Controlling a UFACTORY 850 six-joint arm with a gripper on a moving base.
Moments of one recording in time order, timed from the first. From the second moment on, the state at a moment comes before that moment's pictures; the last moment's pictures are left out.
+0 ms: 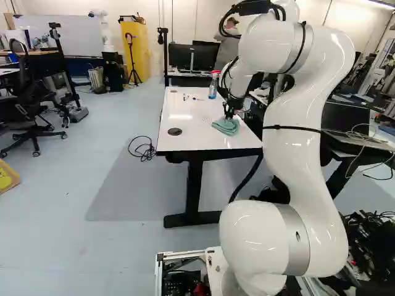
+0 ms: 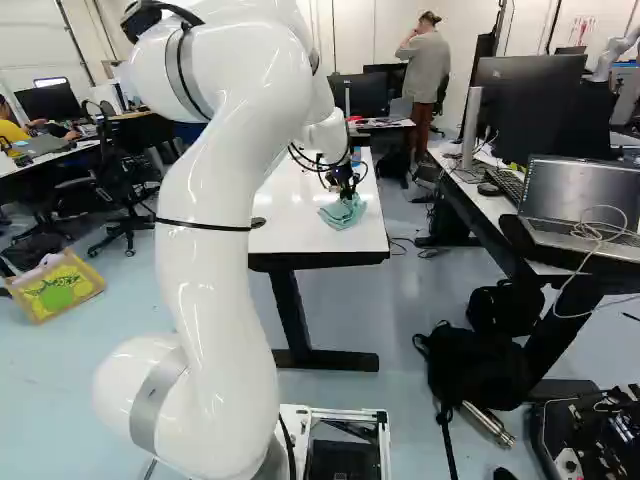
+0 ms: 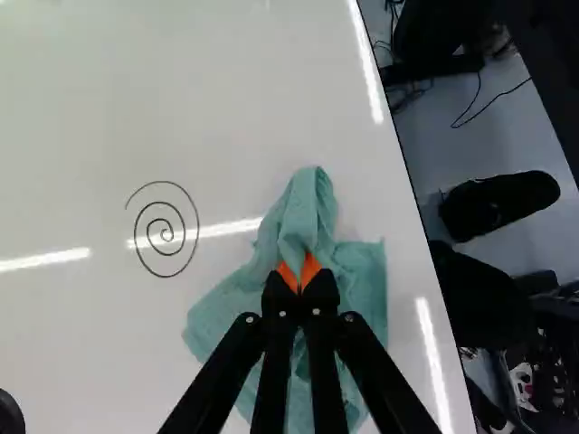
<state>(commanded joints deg) -12.3 -34.4 -84.5 0.0 -21.4 0.0</state>
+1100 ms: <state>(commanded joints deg) -8.4 -35.4 -86.0 0.0 -21.4 0.0</state>
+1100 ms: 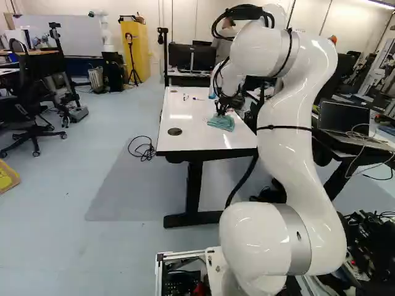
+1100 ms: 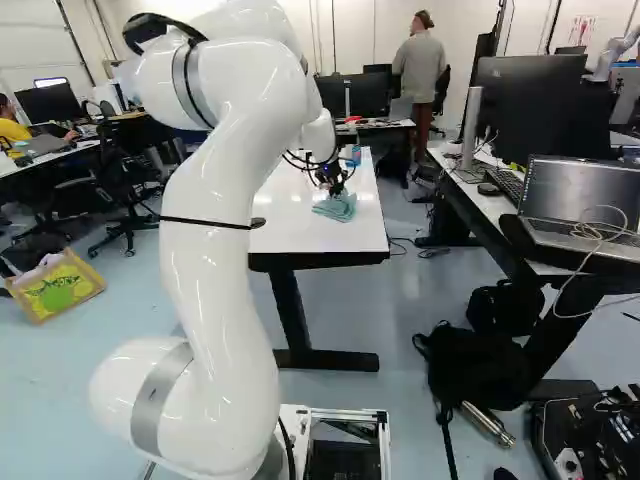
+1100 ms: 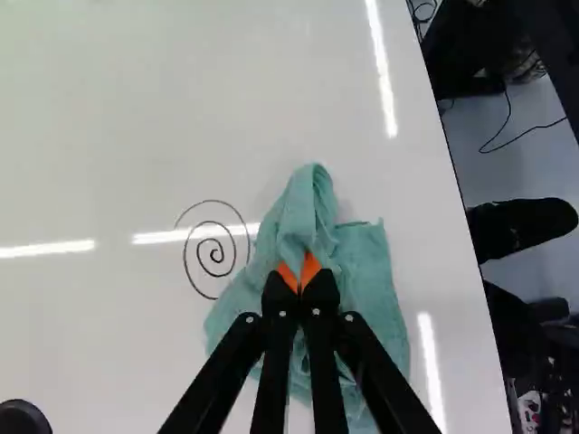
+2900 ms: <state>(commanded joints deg) -16.0 -28.3 -76.2 0.0 -21.4 0.0</state>
